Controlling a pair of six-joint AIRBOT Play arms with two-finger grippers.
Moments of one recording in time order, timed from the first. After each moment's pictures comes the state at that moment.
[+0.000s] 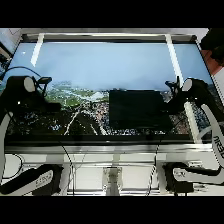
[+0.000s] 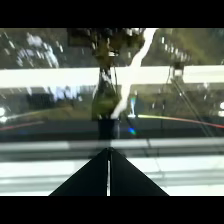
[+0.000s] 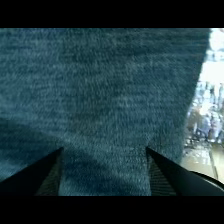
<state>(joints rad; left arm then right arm) -0.03 -1.16 1.03 1.57 -1.45 -1.53 -0.05 -1.41 1.09 -1.41 1.37 1.46</state>
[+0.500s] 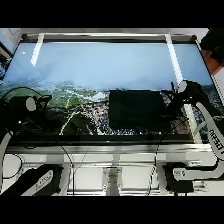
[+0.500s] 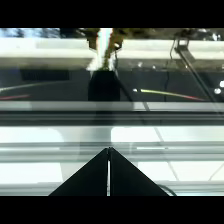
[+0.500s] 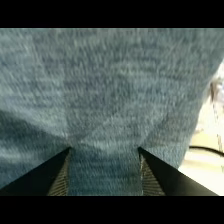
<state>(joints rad) -0.02 -1.03 0.78 1.57 -1.43 -1.55 -0.05 -1.47 1.09 -1.43 1.52 1.44</state>
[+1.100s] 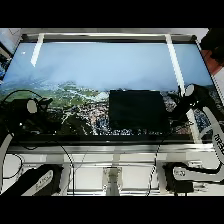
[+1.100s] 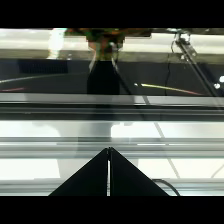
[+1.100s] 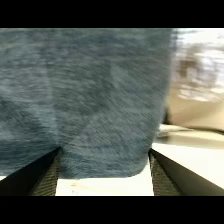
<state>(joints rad) -0.02 -1.02 0.75 1.57 -1.43 -1.56 -0.14 -1.41 0.97 -1.37 1.51 1.44</state>
